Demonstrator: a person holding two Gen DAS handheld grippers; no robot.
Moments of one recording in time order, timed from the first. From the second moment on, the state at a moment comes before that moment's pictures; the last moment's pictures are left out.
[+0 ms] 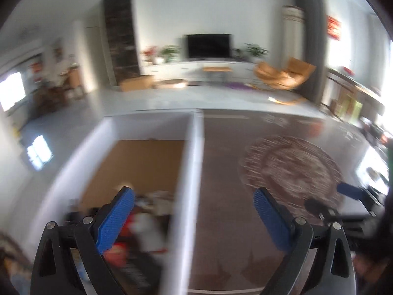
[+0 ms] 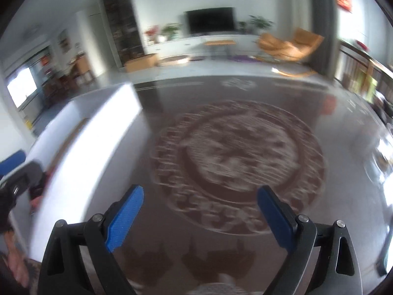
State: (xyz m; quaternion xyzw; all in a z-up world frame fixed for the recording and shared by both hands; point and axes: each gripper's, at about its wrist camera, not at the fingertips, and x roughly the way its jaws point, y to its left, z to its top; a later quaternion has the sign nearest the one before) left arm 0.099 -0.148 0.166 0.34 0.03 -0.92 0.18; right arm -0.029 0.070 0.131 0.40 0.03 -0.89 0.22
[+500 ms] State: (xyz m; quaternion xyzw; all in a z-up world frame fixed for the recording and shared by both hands) left arm 0.171 -0.280 0.174 0.34 0.10 -0.87 0.34; right arm 0.044 -0.129 0.156 0.41 0.16 -0.80 0.40
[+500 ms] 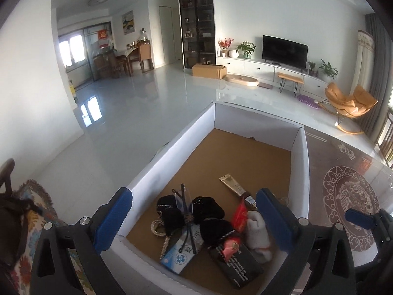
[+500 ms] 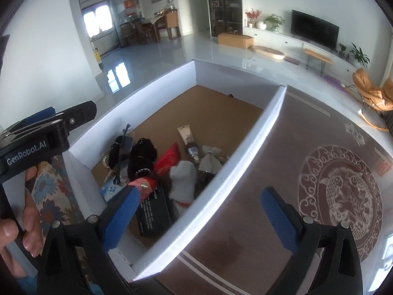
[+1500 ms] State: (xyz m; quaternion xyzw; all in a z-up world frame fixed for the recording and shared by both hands) left arm 0.198 -0.292 0.191 0.30 0.17 -0.87 0.36; right arm 0.032 -0.159 0.156 0.40 0.20 -0.80 0.40
